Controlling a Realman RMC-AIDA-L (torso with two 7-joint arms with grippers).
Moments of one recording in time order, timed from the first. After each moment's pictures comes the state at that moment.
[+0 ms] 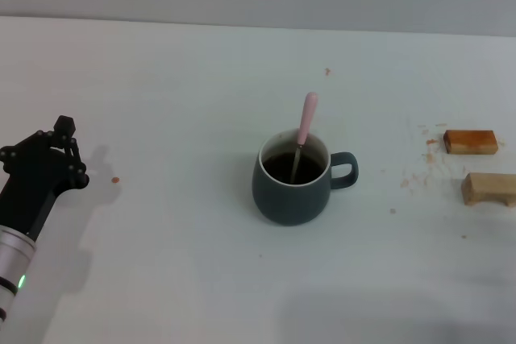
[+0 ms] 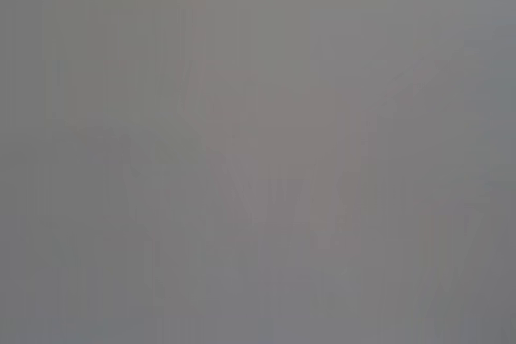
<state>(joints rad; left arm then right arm) -0.26 -2.07 -0.59 -0.27 2.18 1.24 0.07 0.01 2.08 0.59 0.51 -1.95 -1.49 -0.22</state>
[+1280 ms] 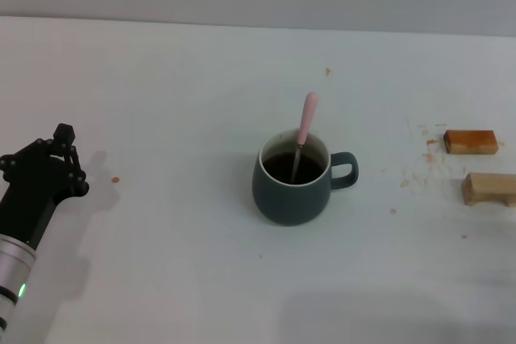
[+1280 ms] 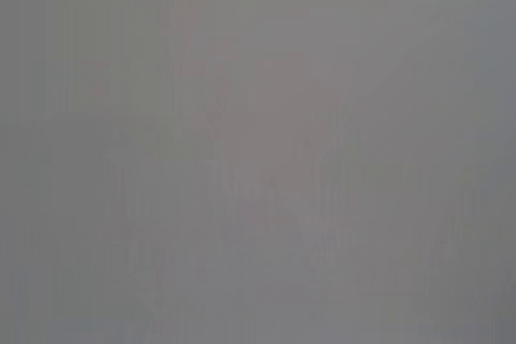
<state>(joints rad) -0.24 -2.07 -0.59 -0.28 2.18 1.24 0.07 0.02 2.08 0.59 0.47 -1.92 -1.48 -0.15</state>
